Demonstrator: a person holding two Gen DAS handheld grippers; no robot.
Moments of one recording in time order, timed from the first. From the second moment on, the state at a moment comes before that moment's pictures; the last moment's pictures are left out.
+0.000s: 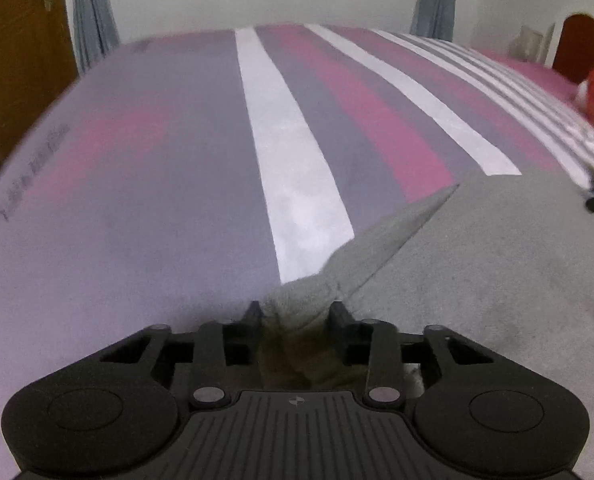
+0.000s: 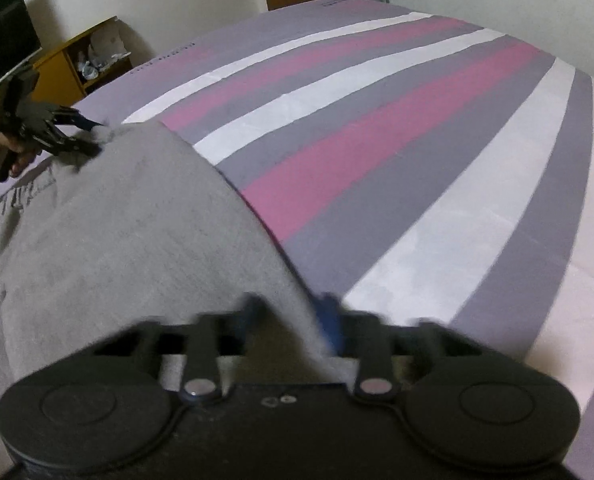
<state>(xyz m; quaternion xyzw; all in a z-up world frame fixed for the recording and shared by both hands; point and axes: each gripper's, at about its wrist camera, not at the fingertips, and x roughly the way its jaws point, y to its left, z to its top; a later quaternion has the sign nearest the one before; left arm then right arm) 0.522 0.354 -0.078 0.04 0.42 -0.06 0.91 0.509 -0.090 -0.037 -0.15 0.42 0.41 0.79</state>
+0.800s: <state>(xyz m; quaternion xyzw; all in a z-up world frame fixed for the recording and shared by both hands) 0.217 0.329 -0.020 0.02 0.28 -0.06 0.96 0.199 -0.129 0.046 -0.16 0.25 0.37 0.88</state>
